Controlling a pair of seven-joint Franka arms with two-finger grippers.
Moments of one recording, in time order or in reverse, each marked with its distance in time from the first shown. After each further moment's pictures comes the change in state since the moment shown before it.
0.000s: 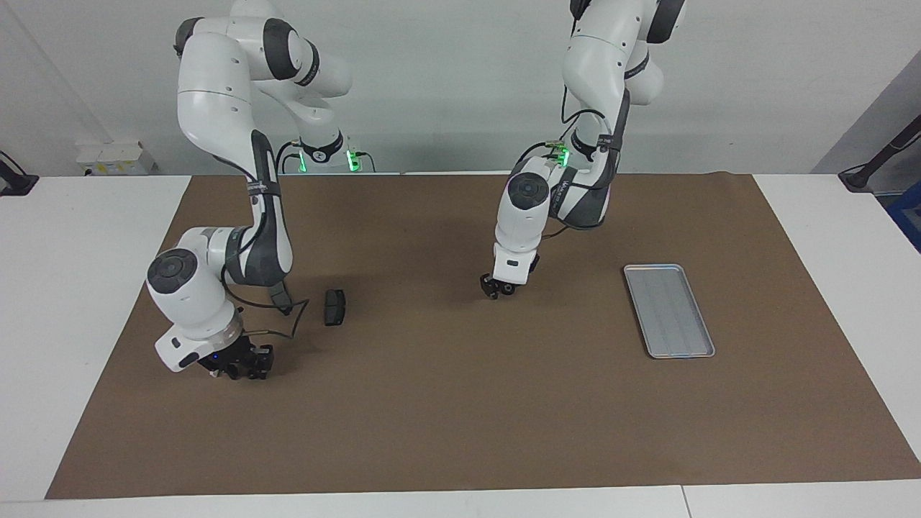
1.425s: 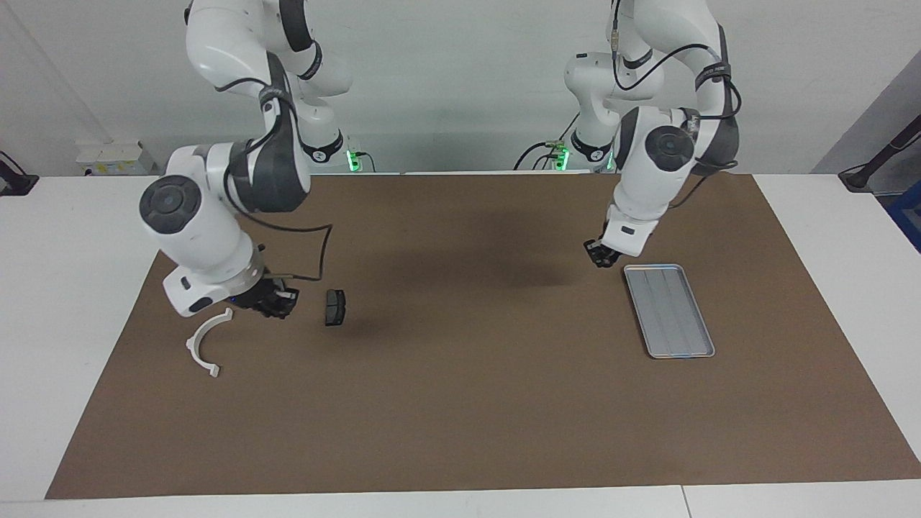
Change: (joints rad) left arm 0.357 -0.272 0.028 -0.024 0.037 -0.343 0.672; right arm 0.177 -0.171 0.030 0.272 0.061 -0.657 0.388
